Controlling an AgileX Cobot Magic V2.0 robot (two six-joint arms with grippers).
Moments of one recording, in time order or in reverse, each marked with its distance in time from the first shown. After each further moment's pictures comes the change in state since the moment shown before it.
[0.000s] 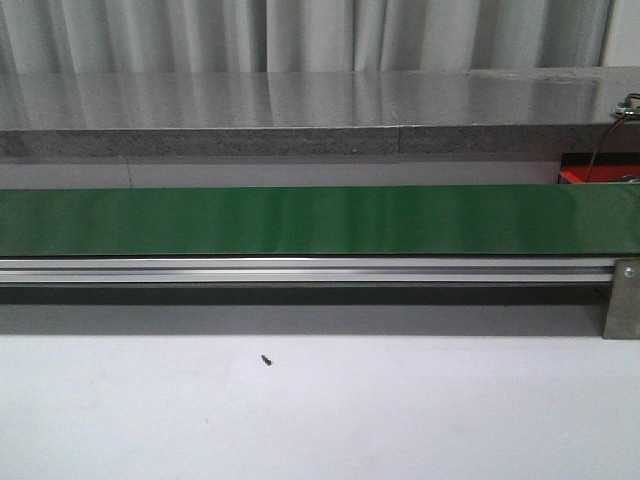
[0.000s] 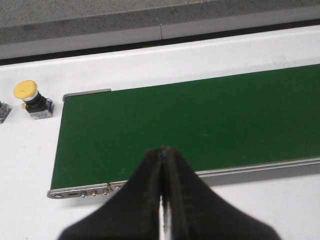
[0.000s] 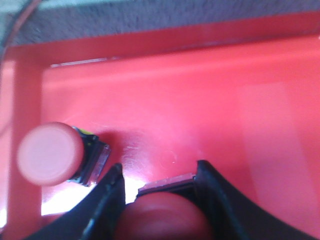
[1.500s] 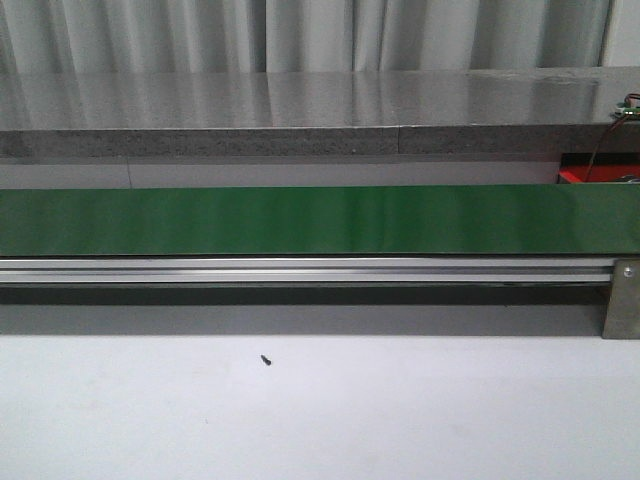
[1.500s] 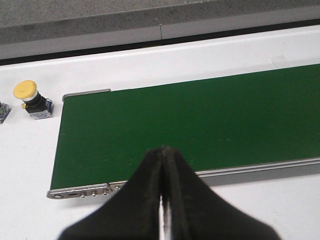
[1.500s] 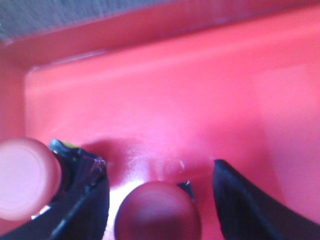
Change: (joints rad) left arm 0.000 0.000 0.000 0.000 0.000 0.000; right arm -0.009 0.072 -0.019 0.089 -0.039 -0.006
